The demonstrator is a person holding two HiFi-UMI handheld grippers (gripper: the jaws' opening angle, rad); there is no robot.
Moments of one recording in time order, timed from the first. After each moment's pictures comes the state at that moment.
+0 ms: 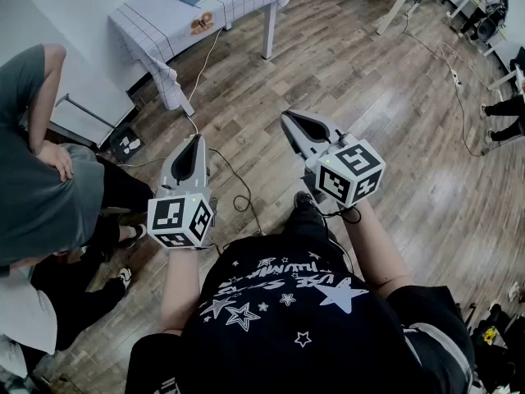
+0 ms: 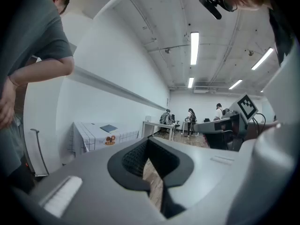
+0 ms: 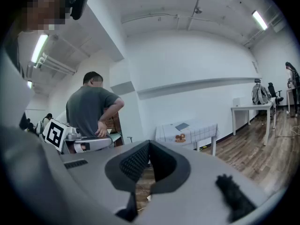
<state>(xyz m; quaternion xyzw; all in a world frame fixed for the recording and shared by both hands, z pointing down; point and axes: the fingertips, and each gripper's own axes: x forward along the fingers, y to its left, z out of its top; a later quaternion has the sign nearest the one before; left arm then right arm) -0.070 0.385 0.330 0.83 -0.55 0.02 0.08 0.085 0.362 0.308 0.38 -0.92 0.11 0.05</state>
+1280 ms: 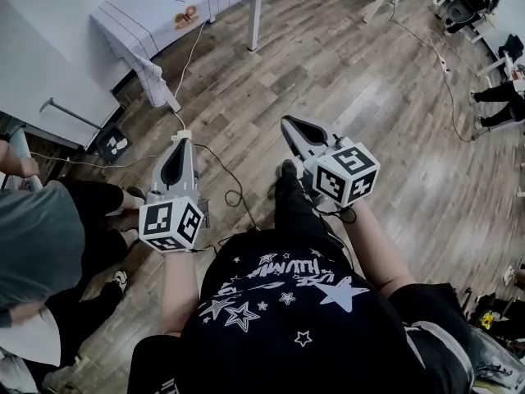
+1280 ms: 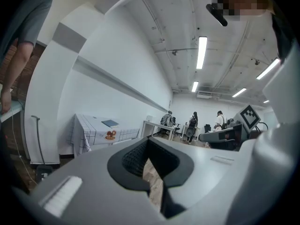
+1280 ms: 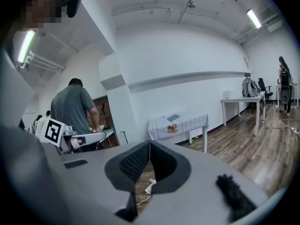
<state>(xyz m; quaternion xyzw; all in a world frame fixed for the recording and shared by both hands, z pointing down) -0.089 0.379 0.356 0.82 -0.55 -0.01 0.12 0.100 0.361 0.349 0.41 -0.89 0.15 0.07</state>
